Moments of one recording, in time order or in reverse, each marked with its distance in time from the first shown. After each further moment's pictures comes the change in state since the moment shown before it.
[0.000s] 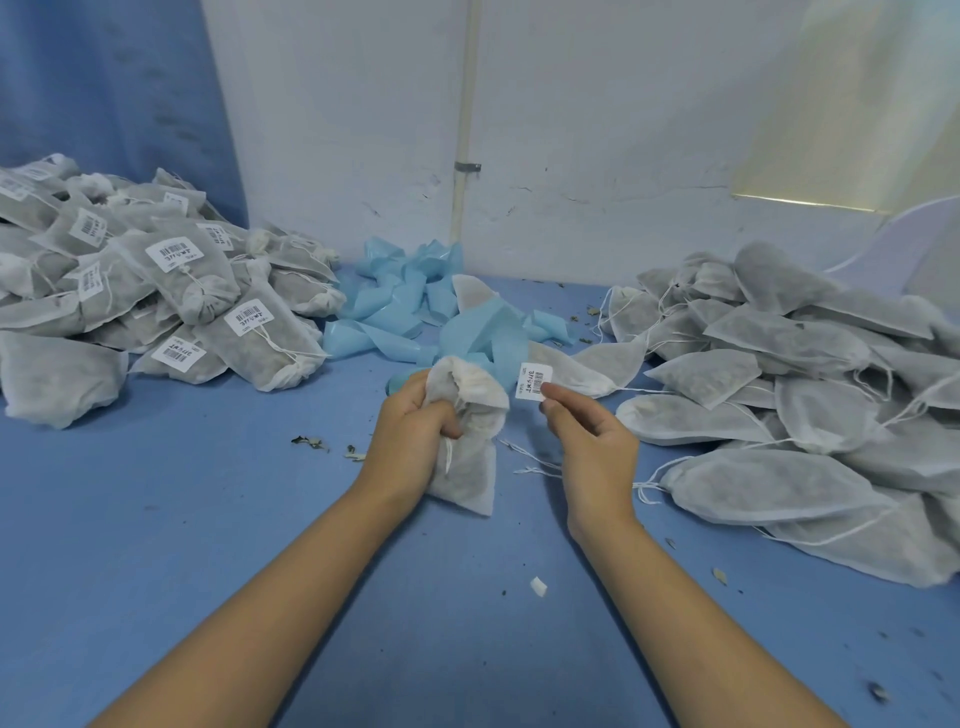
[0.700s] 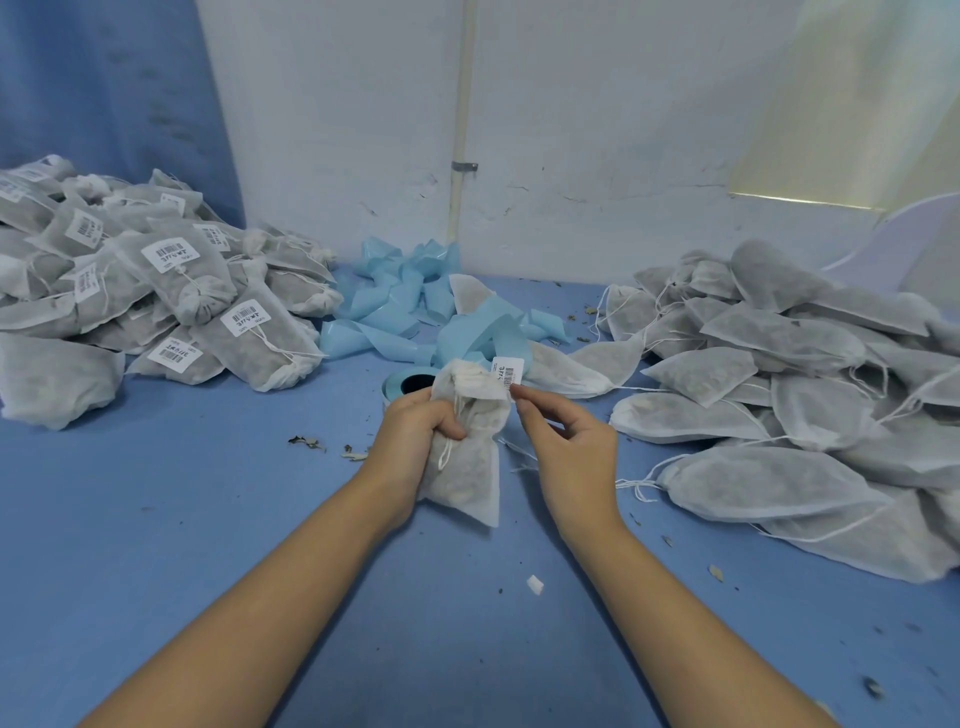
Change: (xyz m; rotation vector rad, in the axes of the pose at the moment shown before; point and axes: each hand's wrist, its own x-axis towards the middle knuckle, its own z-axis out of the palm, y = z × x) left_hand -0.002 0.004 0.003 -0.149 -0.048 -0.199; right_hand -0.008 -0.001 0.006 -0.130 -0.145 -0.122
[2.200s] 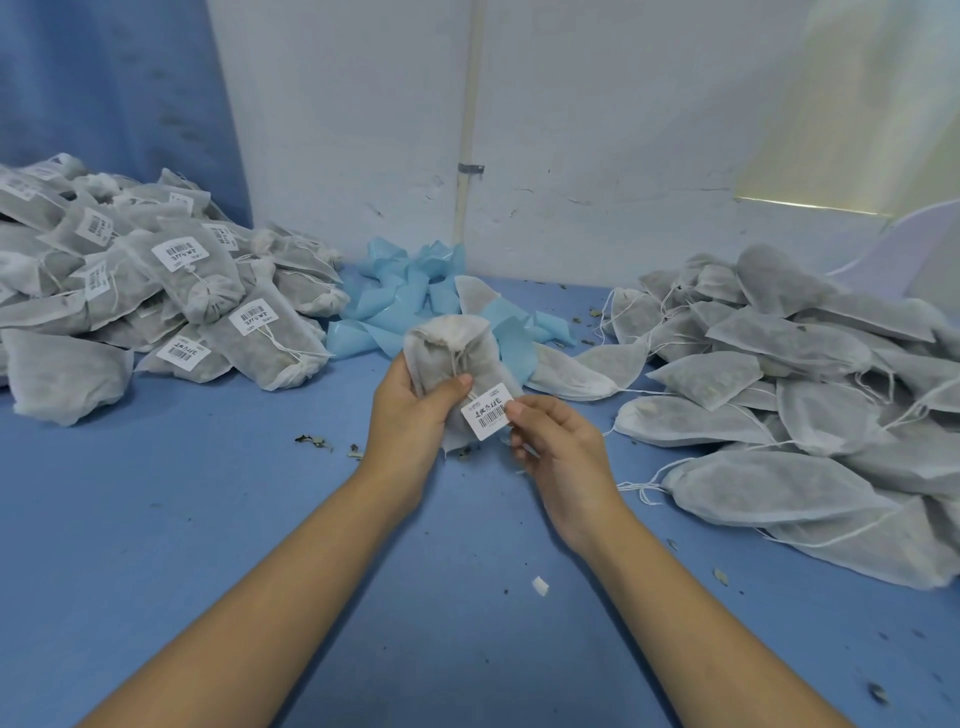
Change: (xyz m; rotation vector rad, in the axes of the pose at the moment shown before) left_hand 0.006 0.003 0.004 -0.074 0.130 0.317; right_hand 0.000 -0.014 0.004 0.381 -0.176 0.407
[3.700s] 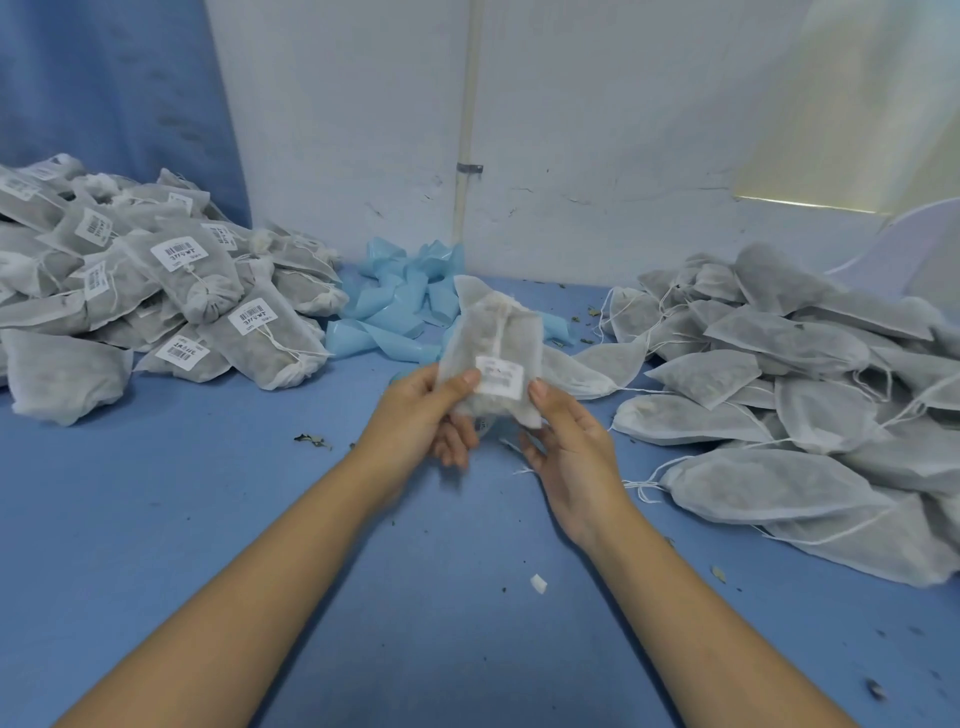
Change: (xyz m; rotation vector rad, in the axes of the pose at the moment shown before) left_hand 0.003 0.007 -0.010 0.091 -0.243 -0.243; right_hand 0.004 0.000 -0.006 0.119 0.039 -0.004
